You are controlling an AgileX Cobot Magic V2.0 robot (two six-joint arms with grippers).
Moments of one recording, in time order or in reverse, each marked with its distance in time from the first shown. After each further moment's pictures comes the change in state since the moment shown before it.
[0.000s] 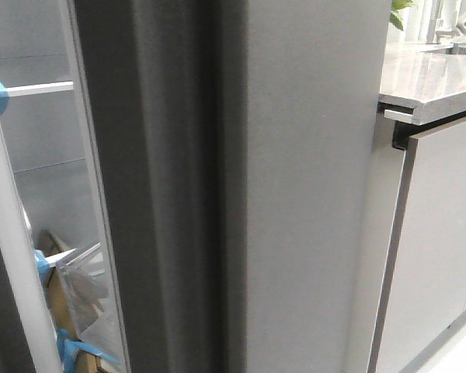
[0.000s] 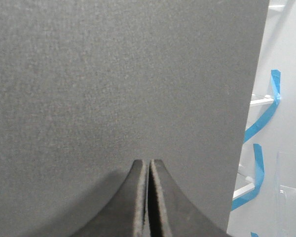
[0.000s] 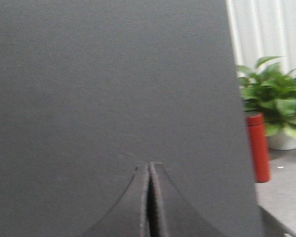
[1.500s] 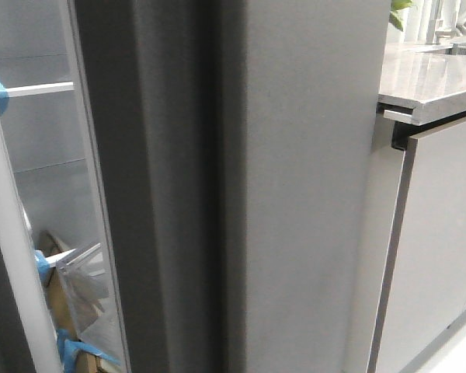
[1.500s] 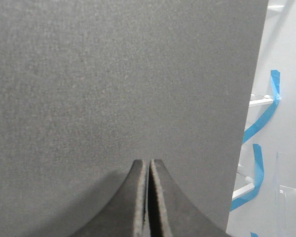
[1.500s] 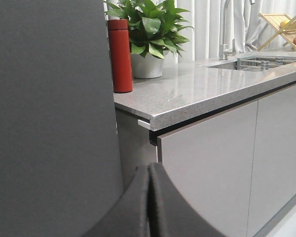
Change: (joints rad) left arm 0.000 0.000 0.000 0.000 0.000 0.000; right arm -0.448 -0.612 1.157 -0.098 -0.458 -0.048
